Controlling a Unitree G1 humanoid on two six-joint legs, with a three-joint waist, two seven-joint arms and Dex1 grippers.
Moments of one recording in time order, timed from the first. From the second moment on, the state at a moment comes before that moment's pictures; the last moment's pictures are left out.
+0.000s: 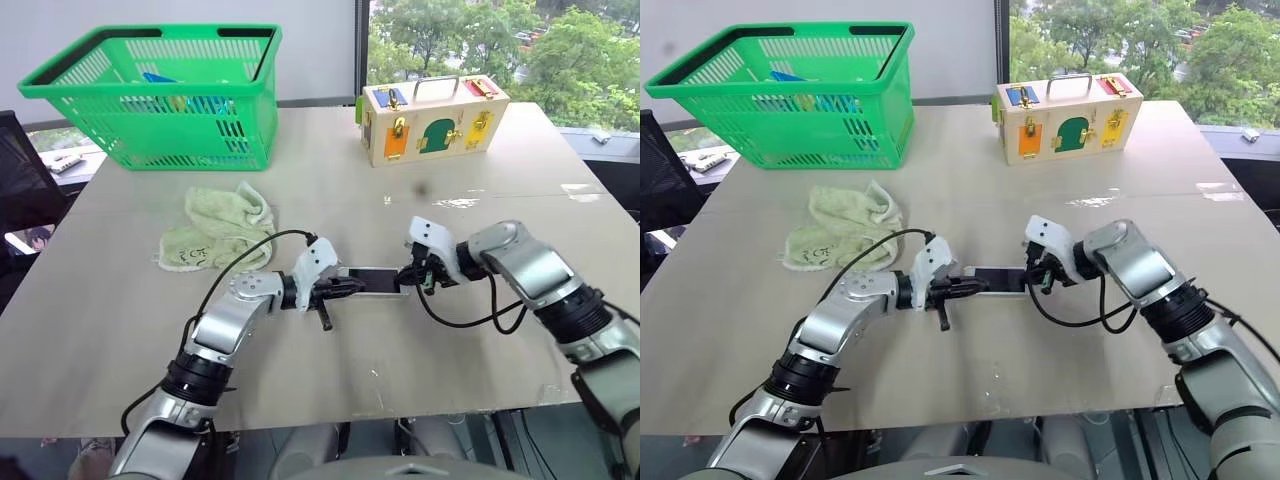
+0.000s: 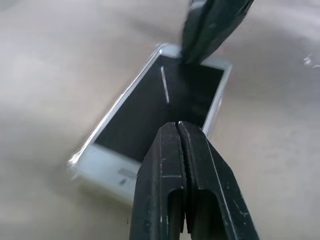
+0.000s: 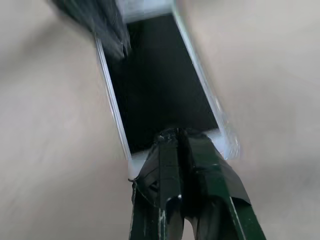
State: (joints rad) left arm -0.34 0.45 -0.24 -0.05 -0.24 0.50 -0.94; right arm -0.64 -0.55 0.42 0.02 0.17 0.80 1.06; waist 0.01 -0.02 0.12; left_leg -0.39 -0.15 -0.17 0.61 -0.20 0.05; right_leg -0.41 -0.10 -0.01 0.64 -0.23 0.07
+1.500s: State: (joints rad) left arm -0.33 0.60 -0.18 0.02 -0.26 0.38 -1.08; right arm -0.44 -0.72 0.38 -0.48 0.25 1.01 0.74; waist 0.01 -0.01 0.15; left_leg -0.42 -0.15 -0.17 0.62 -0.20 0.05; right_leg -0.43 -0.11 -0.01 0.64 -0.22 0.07
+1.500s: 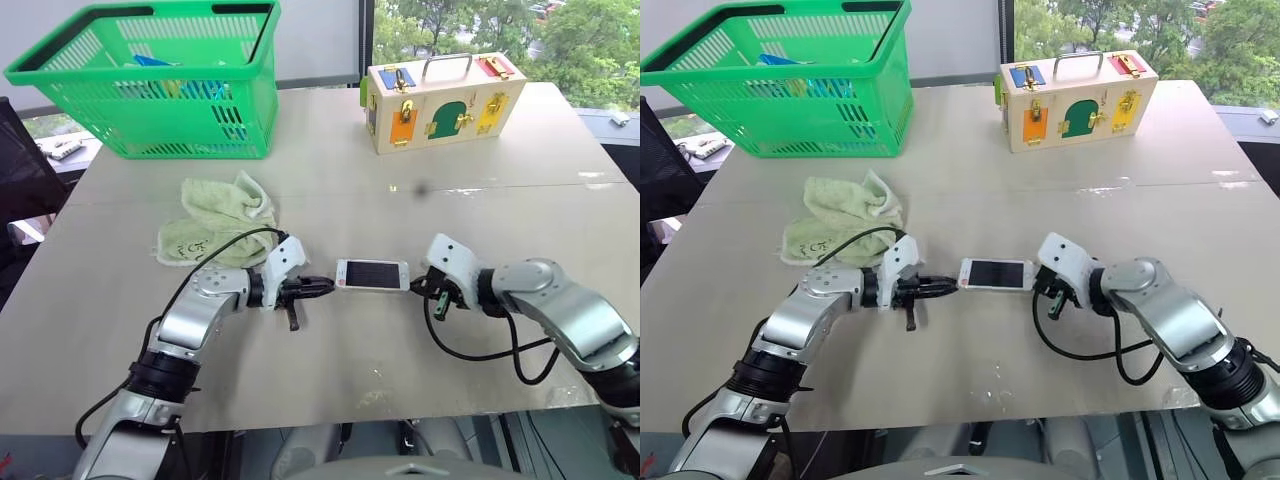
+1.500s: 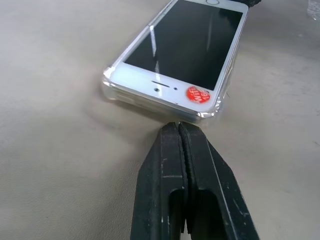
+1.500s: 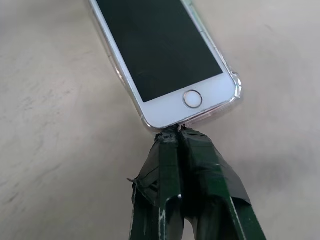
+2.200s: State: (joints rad) left arm -0.30 0.65 -0.16 0.05 -0.27 0.32 -1.11; right arm -0.49 -0.77 0.45 -0.45 0.17 0.93 0.82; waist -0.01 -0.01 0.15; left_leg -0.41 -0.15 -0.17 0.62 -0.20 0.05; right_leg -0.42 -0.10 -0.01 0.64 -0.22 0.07
